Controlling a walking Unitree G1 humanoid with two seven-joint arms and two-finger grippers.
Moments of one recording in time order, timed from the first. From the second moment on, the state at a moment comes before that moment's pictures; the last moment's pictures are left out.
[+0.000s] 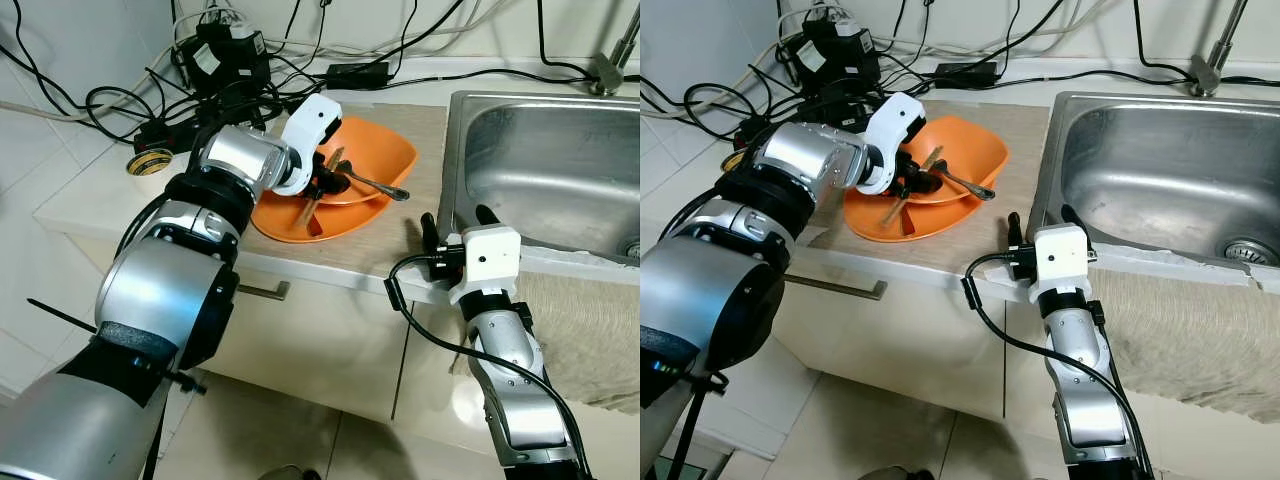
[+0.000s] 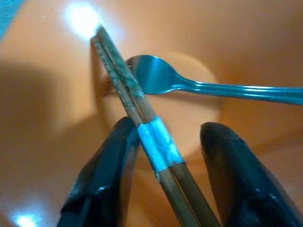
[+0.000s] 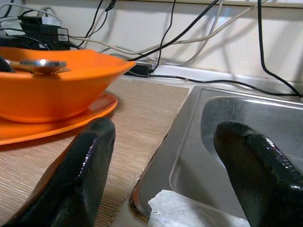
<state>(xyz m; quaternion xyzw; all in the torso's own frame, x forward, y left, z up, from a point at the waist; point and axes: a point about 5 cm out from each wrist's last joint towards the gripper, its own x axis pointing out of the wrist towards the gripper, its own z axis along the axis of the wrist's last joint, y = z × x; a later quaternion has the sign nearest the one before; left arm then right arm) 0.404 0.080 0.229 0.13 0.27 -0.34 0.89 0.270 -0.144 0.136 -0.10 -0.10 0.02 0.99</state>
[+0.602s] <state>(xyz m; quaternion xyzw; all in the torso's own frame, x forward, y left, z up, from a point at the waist) 0.405 0.079 0.230 0.14 0.26 -0.35 0.89 0.270 -0.144 0.136 -0.10 -0.10 0.02 0.99</state>
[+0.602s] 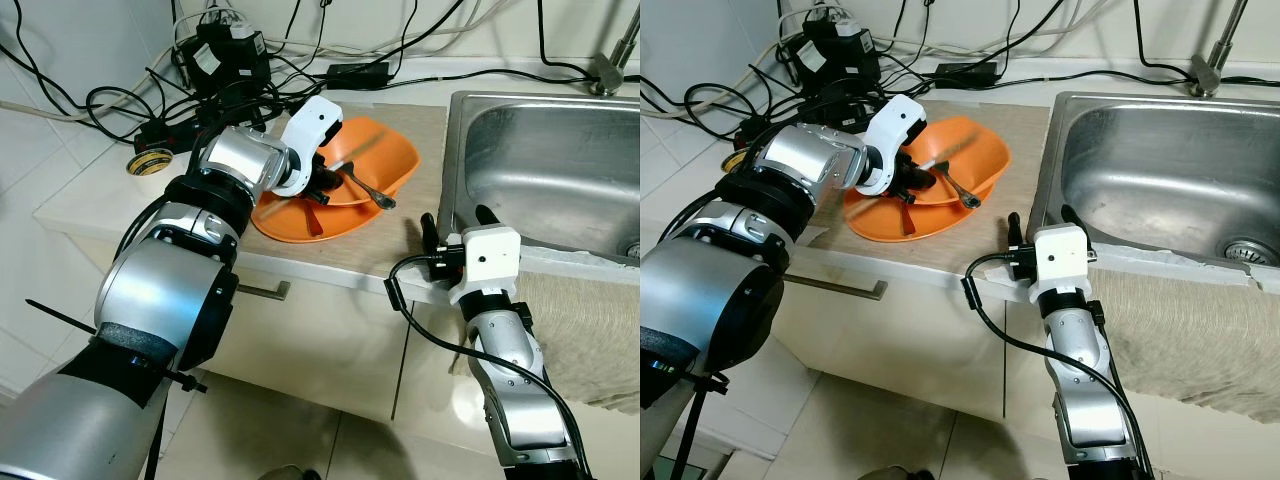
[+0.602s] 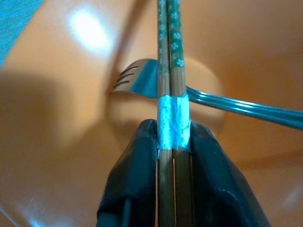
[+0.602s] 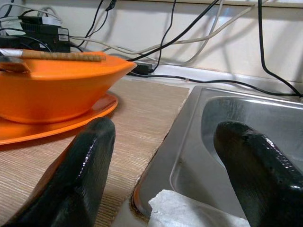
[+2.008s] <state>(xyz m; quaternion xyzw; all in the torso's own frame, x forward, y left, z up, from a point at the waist) 0.403 0.087 0.225 -0.11 0.00 -0.25 0.96 0.286 -0.146 0.145 -0.06 -0.09 0.03 0.99</state>
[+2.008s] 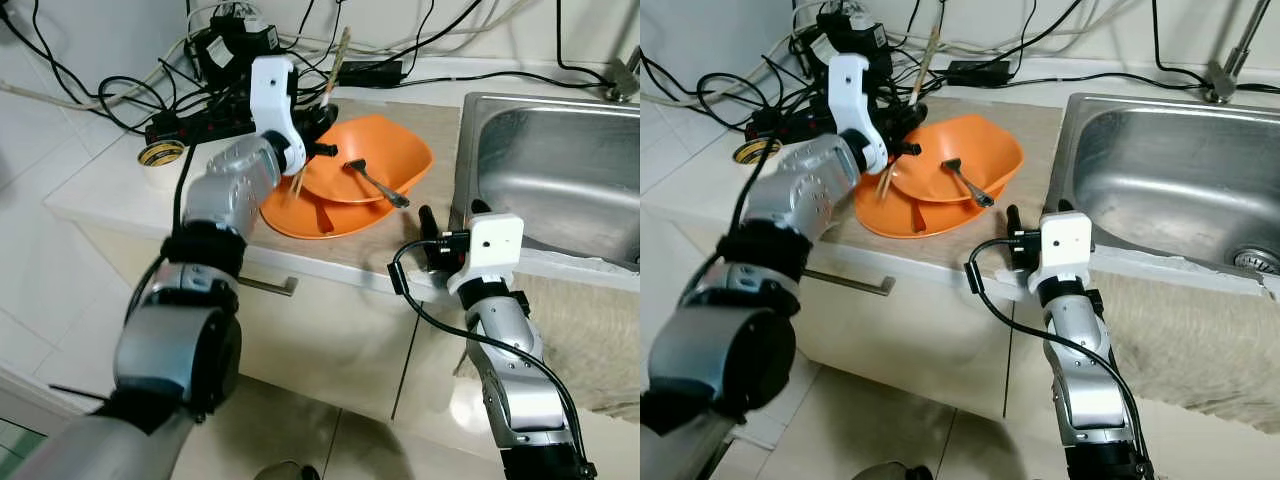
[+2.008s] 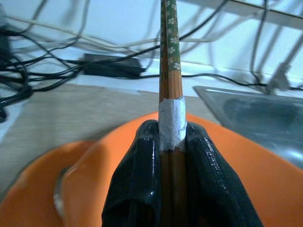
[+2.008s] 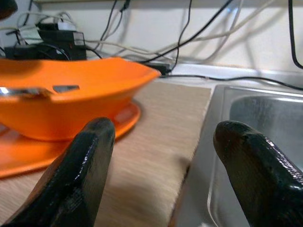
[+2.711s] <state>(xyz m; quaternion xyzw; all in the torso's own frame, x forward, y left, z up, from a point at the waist) 0.381 0.064 0.217 0.01 -0.09 -0.26 0.96 0.297 -0.142 0.153 -0.04 -0.11 0.05 0.99</state>
